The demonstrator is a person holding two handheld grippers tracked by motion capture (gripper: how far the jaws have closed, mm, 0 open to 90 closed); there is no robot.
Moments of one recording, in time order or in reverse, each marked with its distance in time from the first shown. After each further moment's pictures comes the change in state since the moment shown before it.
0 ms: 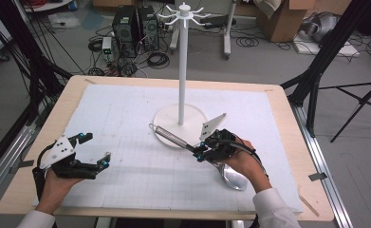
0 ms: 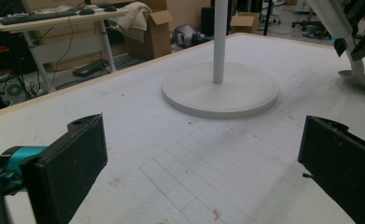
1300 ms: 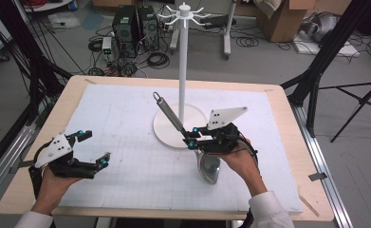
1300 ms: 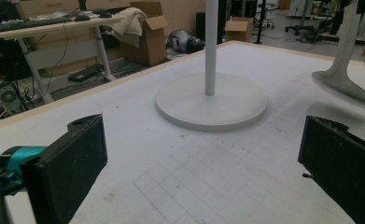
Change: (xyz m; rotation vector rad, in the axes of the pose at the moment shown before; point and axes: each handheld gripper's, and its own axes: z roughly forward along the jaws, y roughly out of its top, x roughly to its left) left arm -0.005 0.019 -0.005 -0.014 -0.022 -0.003; right arm 0.016 0.024 -0.036 -0.413 -0.027 0.014
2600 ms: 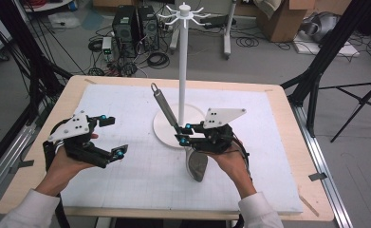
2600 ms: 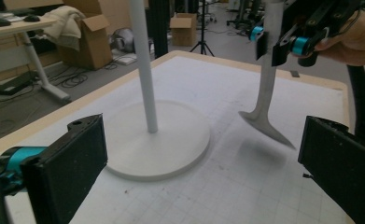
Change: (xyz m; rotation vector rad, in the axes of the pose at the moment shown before) left arm -0.018 0.073 0.040 0.034 -0.247 0.026; right arm 0.008 0.009 0.011 -0.130 -0.031 0.014
